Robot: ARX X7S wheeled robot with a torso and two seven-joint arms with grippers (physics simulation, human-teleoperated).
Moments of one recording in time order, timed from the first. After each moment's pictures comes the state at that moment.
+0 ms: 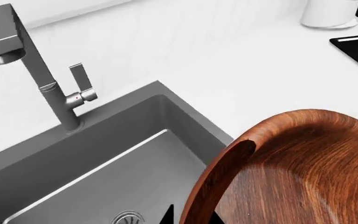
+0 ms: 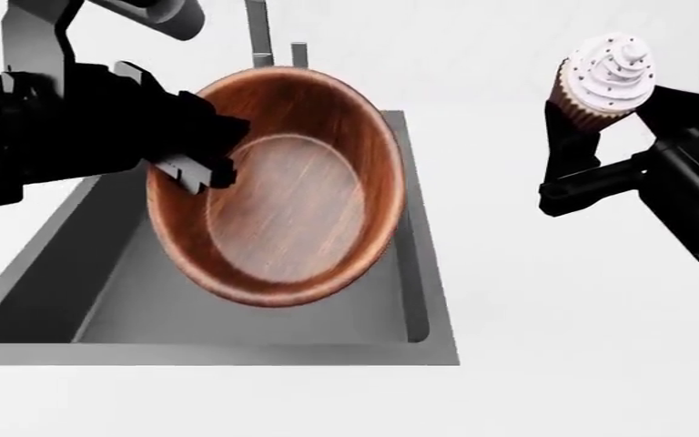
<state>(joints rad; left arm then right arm) -1.77 -0.85 0.98 0.09 -1.87 -1.10 -0.39 0.93 0.98 -0.25 -0.56 1.26 0.86 0.49</state>
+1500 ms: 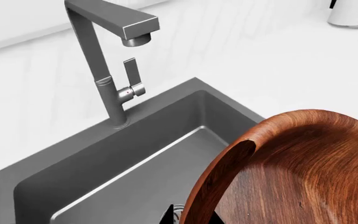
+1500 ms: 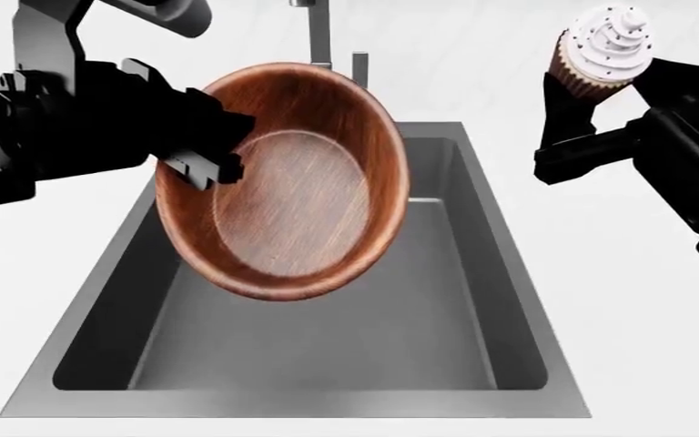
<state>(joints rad) -1.76 -0.84 0.98 0.08 -1.84 -1.08 -0.37 1.05 0.91 -0.30 -0.48 1.24 0.90 0.50</state>
